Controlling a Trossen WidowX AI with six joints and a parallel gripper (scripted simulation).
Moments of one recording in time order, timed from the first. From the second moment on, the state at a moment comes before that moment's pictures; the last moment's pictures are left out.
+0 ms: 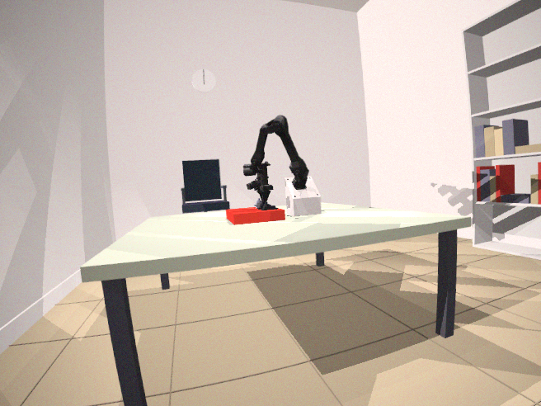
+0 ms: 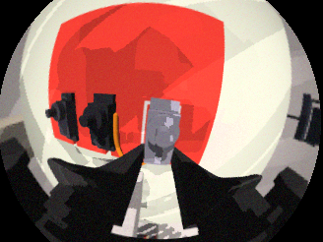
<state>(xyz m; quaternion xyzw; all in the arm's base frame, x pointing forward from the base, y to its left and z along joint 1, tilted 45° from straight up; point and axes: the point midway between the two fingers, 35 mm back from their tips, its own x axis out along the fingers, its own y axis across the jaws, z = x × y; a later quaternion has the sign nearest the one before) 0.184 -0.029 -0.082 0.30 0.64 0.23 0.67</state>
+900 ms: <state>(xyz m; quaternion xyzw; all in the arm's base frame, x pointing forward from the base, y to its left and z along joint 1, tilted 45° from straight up) 0.183 -0.021 -0.089 0.30 0.64 0.24 0.67</state>
